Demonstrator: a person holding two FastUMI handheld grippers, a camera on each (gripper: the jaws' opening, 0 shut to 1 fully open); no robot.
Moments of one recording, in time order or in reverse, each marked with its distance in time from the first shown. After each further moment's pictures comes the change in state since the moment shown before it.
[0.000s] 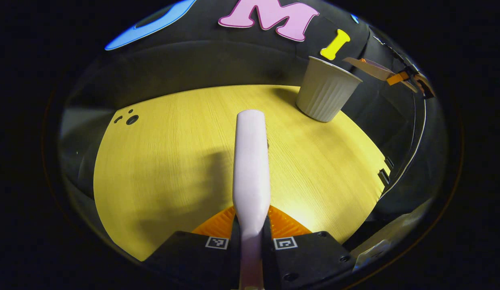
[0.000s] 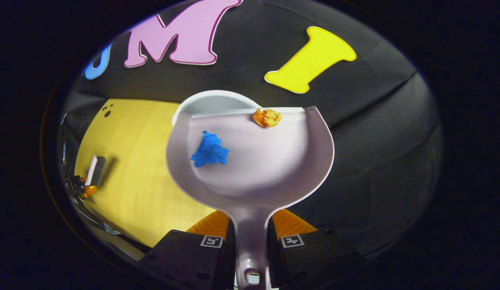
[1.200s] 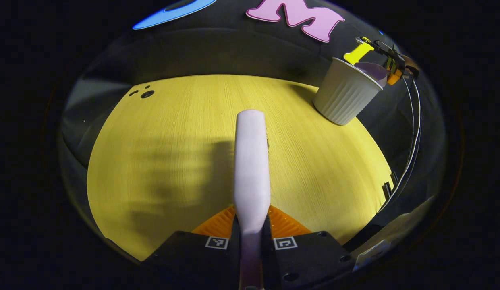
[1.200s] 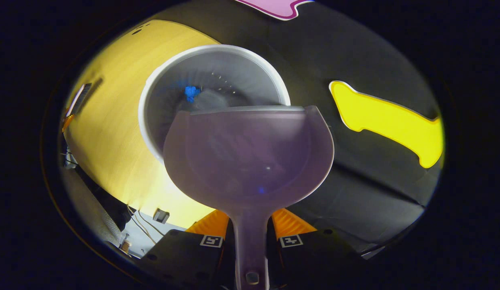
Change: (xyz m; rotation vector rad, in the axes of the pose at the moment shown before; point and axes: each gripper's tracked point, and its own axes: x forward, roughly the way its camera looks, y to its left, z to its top) left arm 0.015 0.009 -0.028 -0.135 0.035 0.048; right arm 0.069 -0.017 0.066 -0.601 0.351 -0.031
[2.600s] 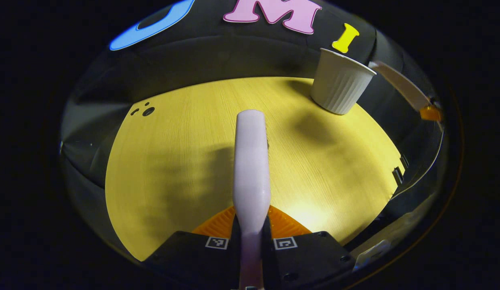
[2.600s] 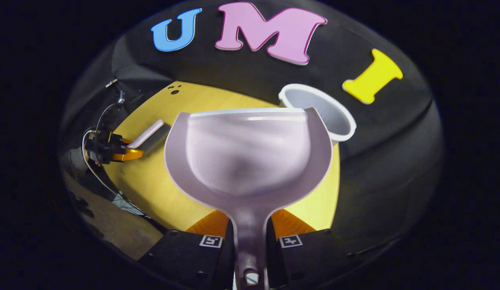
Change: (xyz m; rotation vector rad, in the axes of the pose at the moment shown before) left arm -0.011 0.002 0.003 0.140 0.014 0.084; right arm -0.056 0.312 -0.070 0.448 -0.579 0.350
